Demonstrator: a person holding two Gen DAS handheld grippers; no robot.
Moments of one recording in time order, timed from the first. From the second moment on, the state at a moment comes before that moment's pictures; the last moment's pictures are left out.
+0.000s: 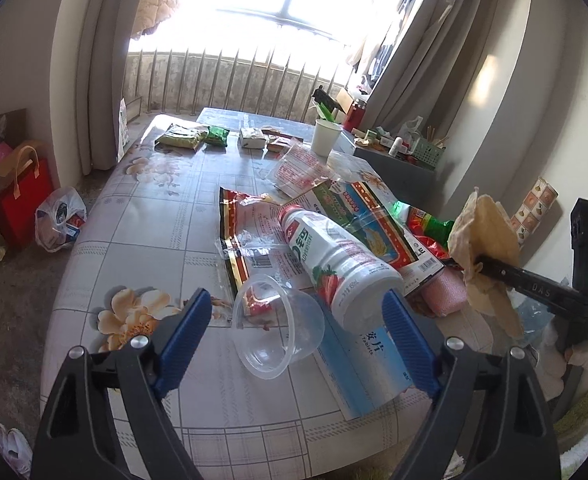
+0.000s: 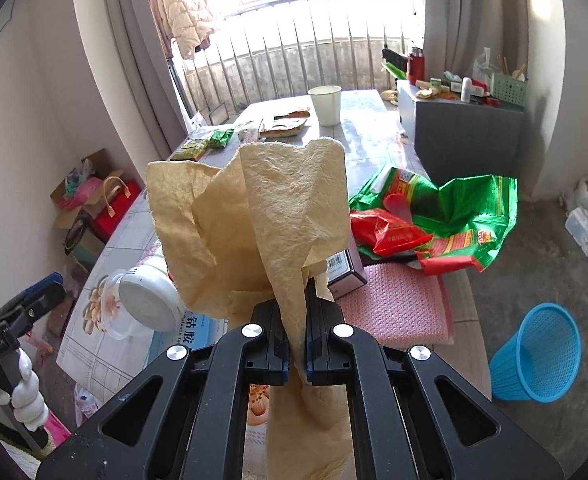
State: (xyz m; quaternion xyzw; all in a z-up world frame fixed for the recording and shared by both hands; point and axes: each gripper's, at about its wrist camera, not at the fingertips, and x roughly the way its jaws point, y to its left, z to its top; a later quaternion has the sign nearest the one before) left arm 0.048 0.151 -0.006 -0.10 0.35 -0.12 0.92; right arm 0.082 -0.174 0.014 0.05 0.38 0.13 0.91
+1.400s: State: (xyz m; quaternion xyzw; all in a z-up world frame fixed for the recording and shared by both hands) left arm 0.025 0.153 0.028 -0.09 0.32 -0.11 0.94; right arm 0.075 -0.166 0.028 0.06 0.36 0.16 0.92
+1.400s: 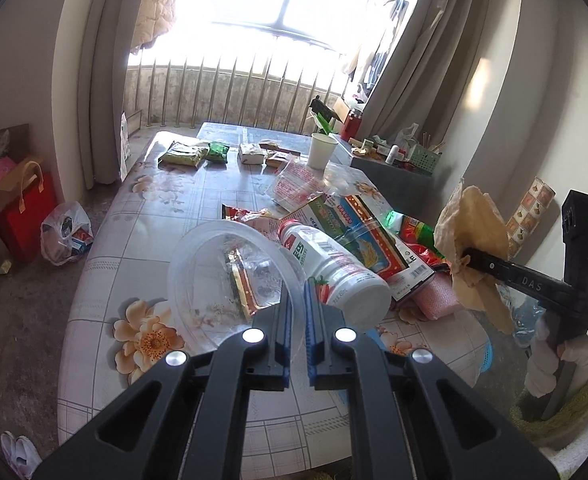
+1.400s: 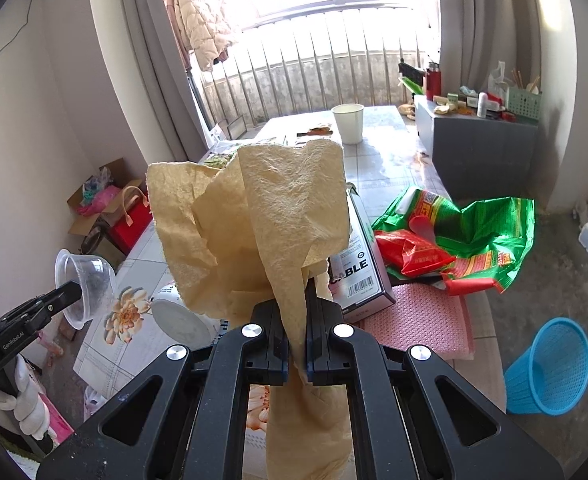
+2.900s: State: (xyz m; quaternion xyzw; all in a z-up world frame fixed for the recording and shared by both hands) left arm 0.142 -0.348 0.076 0.14 0.43 -0.49 0.74; right arm -0.058 -0.508 -0.026 0.39 0.28 -0.18 0.86
